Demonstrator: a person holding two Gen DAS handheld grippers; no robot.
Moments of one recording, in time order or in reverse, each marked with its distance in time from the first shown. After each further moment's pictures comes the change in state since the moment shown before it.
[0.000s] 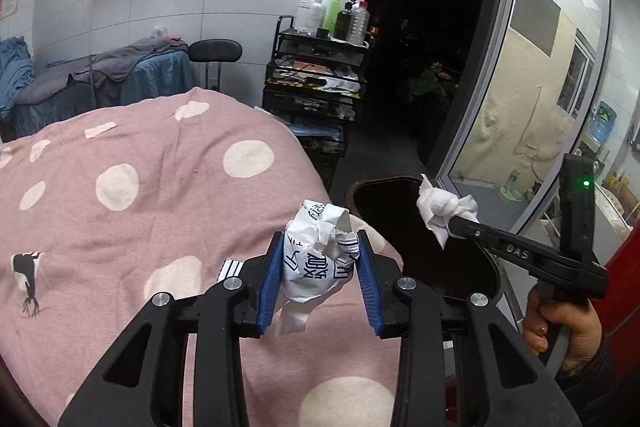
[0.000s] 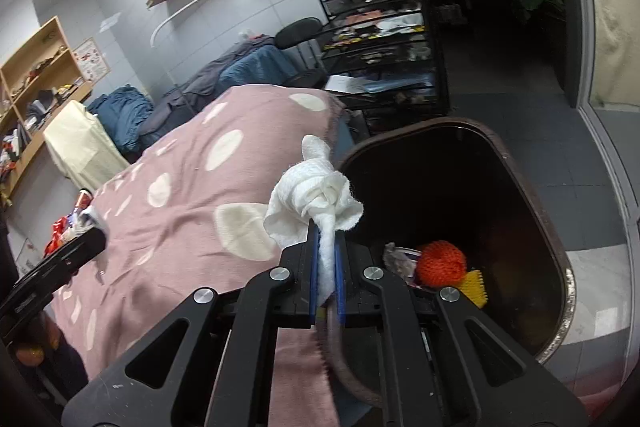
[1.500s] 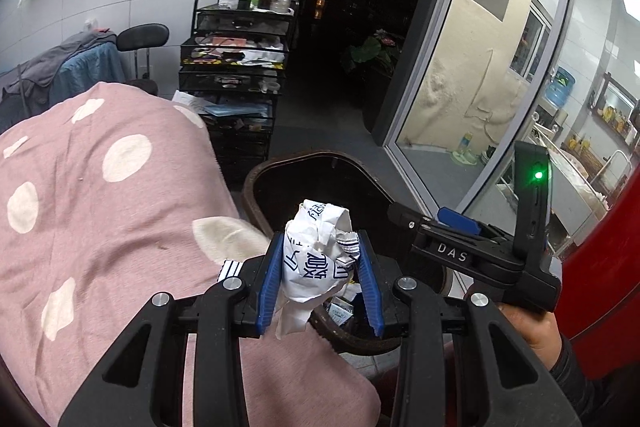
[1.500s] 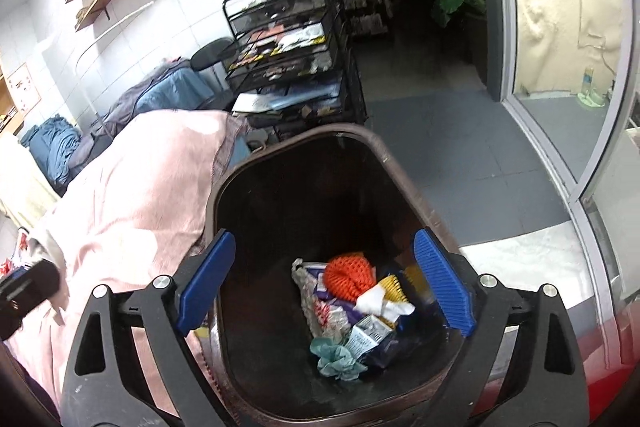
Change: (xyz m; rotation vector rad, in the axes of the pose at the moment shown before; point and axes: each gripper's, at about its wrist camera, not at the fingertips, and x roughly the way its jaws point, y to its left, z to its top) left arm 0.058 -0.076 0.011 0.091 0.110 -0.186; right arm -0.007 -0.061 -0.002 0.099 -0.086 -0.266
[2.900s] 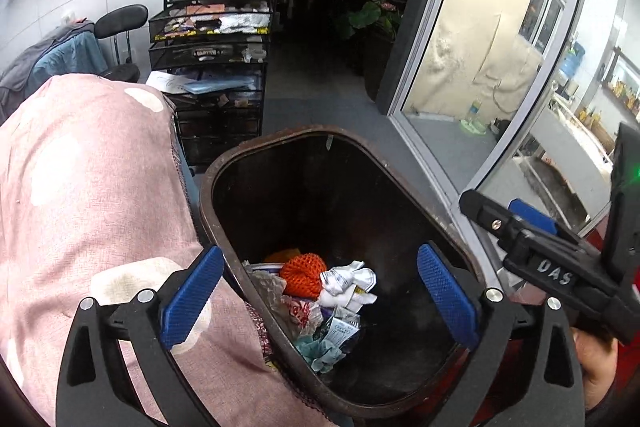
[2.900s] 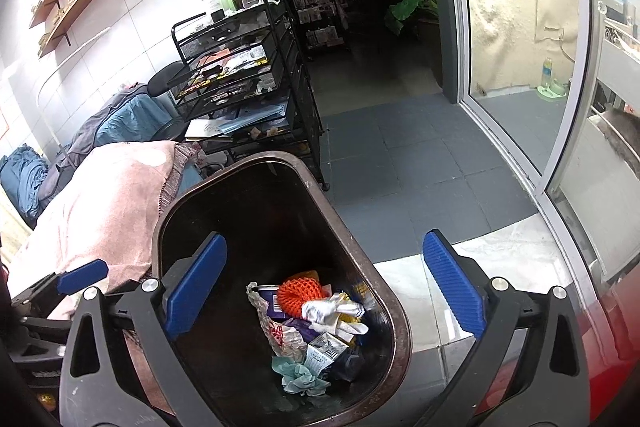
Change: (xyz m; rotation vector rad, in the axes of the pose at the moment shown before) left arm 0.078 -0.018 0.012 0.036 0.099 0.020; right arm -0.006 -0.045 0.015 0.076 -0.048 -0.129
